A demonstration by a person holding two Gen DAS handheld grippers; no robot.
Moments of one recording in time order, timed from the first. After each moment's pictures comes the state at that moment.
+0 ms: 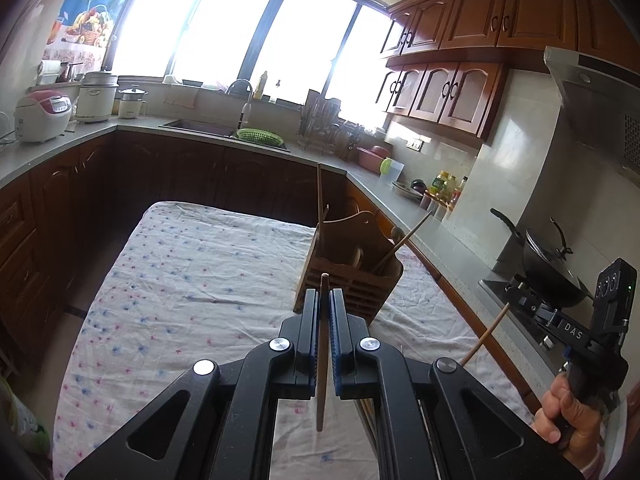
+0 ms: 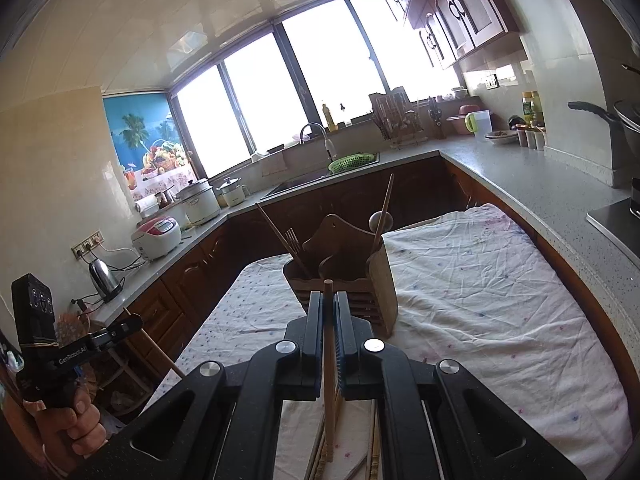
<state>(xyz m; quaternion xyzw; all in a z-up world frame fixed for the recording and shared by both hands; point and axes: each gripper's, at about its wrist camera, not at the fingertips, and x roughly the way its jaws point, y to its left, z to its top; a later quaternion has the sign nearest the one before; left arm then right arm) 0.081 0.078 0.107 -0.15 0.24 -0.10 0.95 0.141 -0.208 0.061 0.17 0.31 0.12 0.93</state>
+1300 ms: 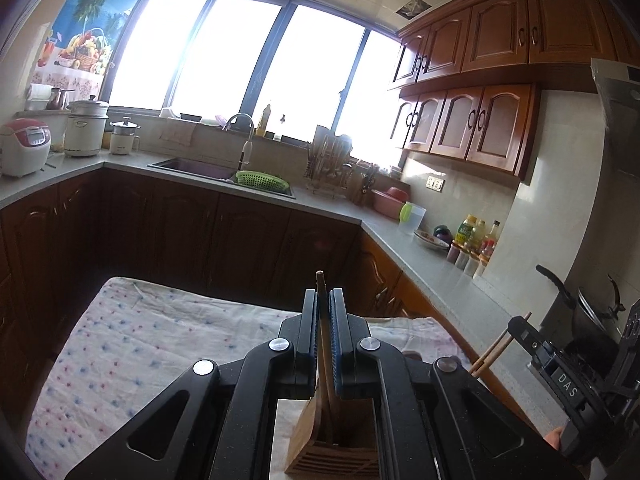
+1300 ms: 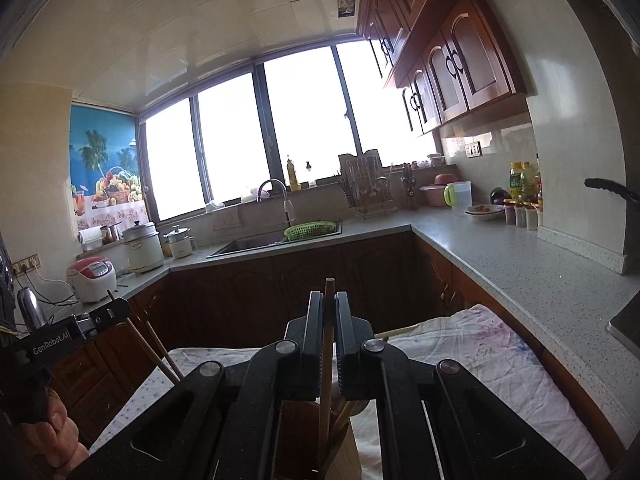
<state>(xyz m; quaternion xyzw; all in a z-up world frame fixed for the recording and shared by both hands) 0.357 0.033 0.069 -0.15 0.18 -0.06 0.97 0.318 -0.197 0.035 0.11 0.22 0.03 0.97</state>
